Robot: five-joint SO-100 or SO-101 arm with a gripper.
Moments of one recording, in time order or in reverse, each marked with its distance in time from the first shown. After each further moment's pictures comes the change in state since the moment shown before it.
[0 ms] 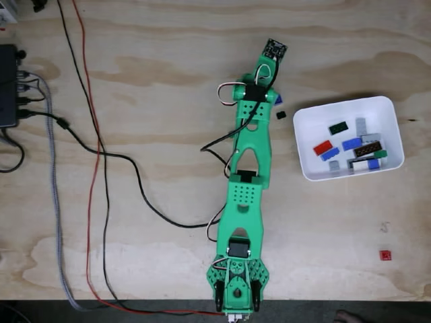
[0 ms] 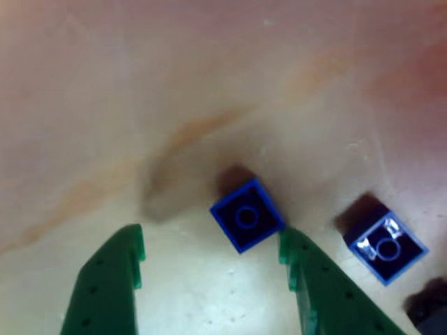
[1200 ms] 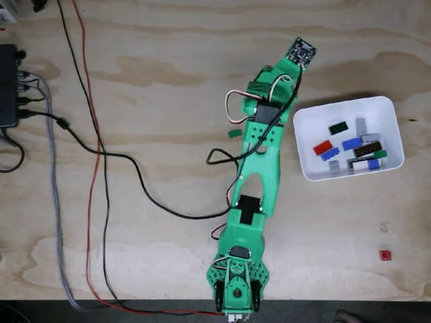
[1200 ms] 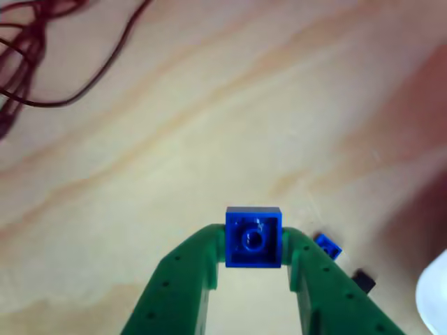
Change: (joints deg) arm 4.6 37.6 12.0 3.7 4.9
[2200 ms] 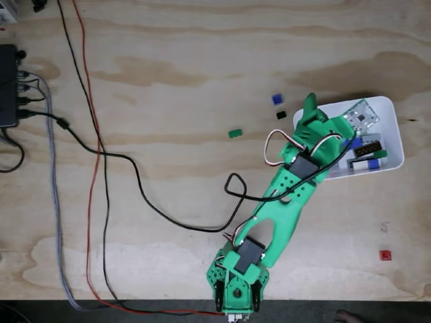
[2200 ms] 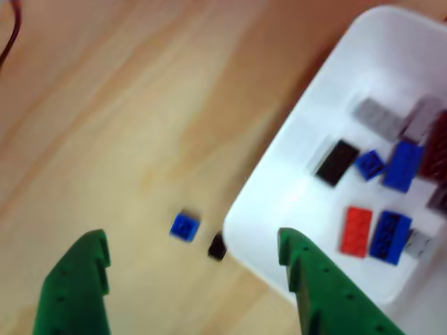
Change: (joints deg) arm 13.4 23.4 24.1 2.6 -1.6
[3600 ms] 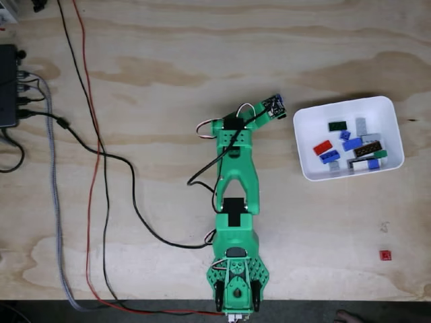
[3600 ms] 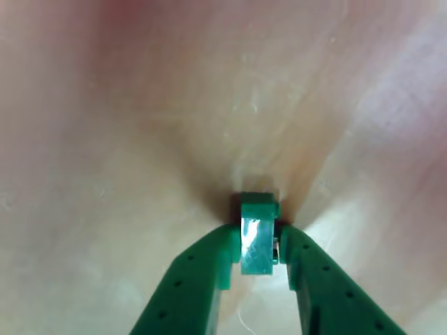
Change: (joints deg) arm -25.6 -26.2 19.5 -16.5 38.8
